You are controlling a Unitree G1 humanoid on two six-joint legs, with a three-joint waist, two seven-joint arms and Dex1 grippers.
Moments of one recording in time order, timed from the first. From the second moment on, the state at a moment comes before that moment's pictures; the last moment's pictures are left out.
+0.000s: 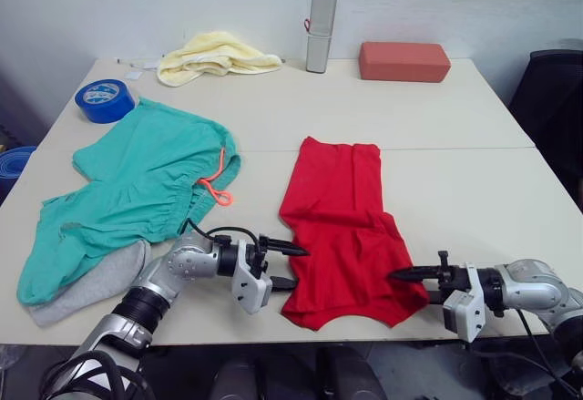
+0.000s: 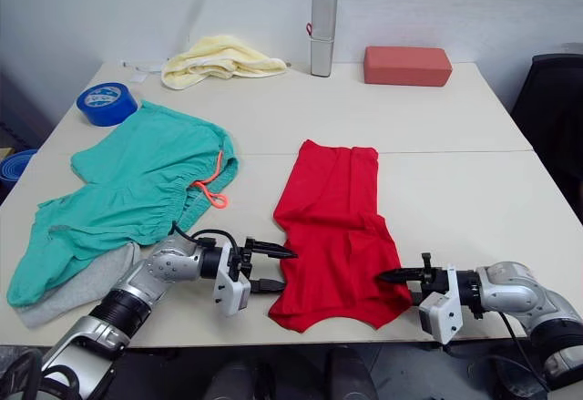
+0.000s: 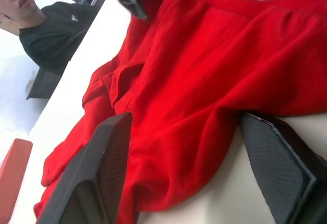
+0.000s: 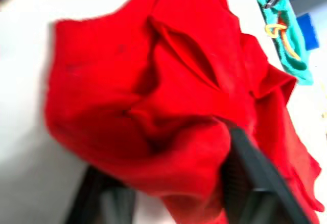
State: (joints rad) left arm -0.43 0.53 -0.42 0.40 0.19 -0.98 -0.83; right arm -0.29 -0.94 0.35 0.65 -0.06 -1.40 0.83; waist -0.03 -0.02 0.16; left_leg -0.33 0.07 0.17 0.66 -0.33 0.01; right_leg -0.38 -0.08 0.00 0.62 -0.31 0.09
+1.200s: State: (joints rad) left arm -0.39 0.67 -0.41 0.28 0.06 -0.95 -1.02; right arm -0.15 -0.98 0.34 0.49 0.02 -1.25 0.80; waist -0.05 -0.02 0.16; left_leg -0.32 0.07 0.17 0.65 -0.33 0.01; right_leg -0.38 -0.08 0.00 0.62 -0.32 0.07
